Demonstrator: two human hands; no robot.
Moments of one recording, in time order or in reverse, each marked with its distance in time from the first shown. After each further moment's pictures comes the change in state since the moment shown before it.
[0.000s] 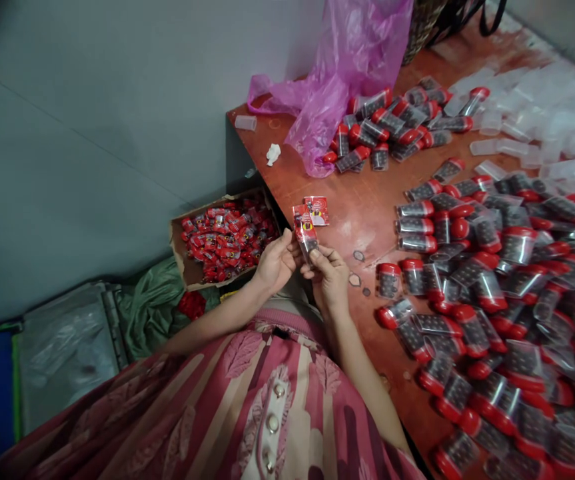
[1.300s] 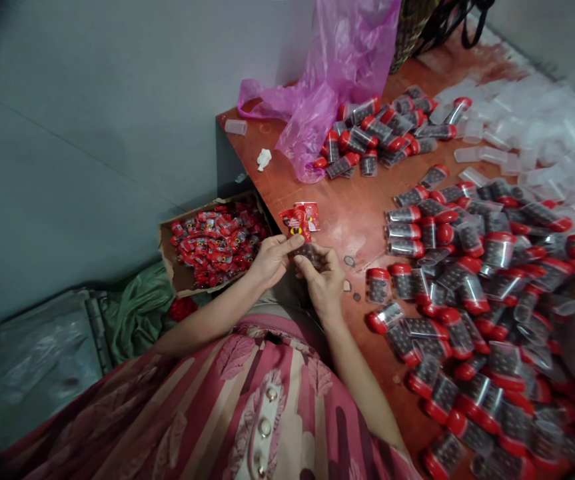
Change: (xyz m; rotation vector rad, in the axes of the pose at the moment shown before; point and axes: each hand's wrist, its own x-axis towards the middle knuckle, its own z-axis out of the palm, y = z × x) left_hand 0.019 0.007 0.010 0.157 -0.025 -0.073; right_hand 0.004 -0.005 -0.003 -0.369 0.043 -0.301
